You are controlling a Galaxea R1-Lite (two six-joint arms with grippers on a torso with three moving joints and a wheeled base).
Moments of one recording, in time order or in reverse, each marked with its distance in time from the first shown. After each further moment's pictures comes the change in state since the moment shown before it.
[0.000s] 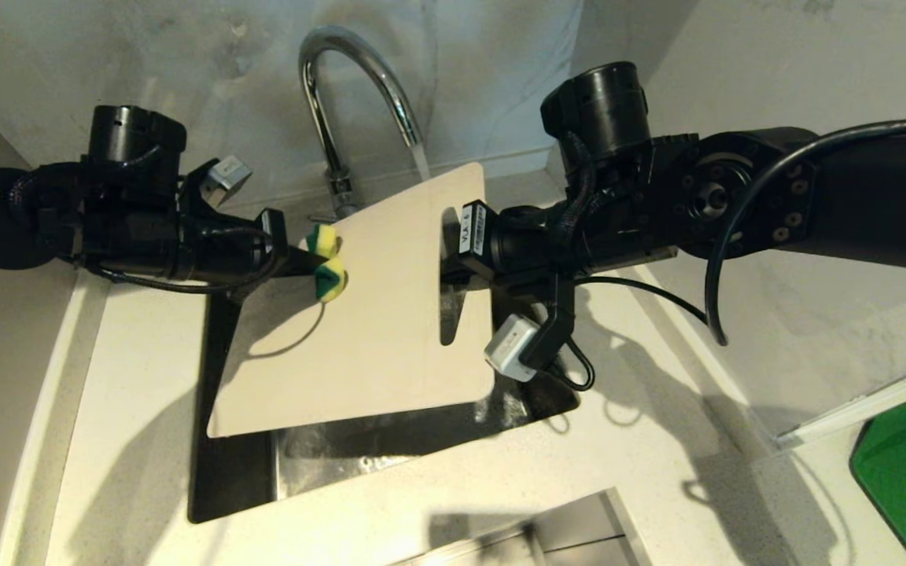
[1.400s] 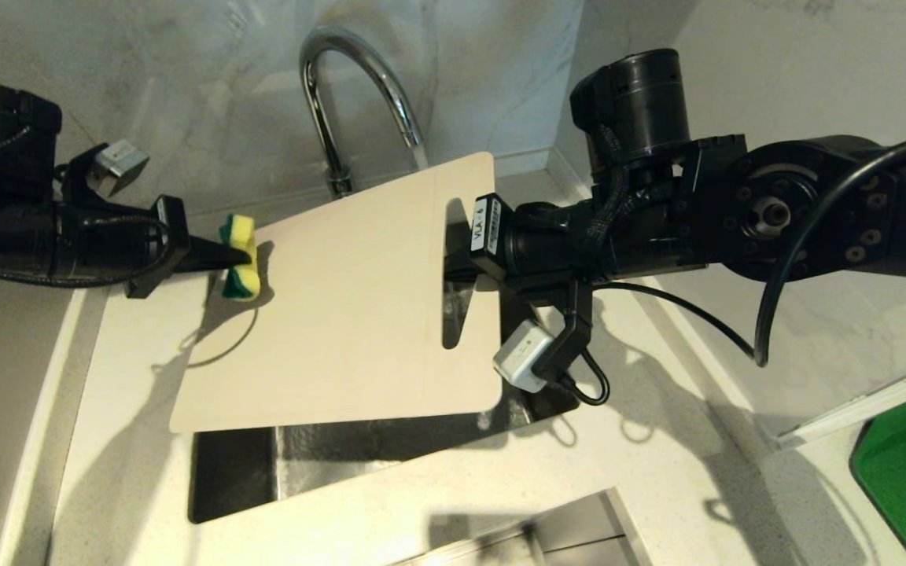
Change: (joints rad) left arm 0.151 -0.162 0.072 0.079 -0.040 0.016; right arm 0.006 -0.093 0.154 -0.119 0.019 0.035
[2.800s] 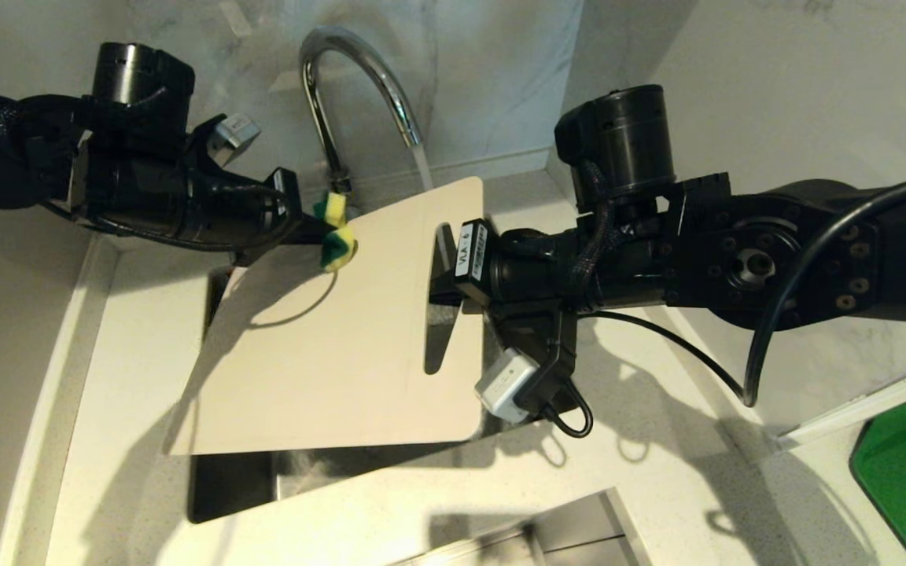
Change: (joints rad) left arm -0.217 0.203 -0.334 0.138 0.147 -0.023; right arm 0.046 -0.026 0.129 -0.129 -0.006 0.066
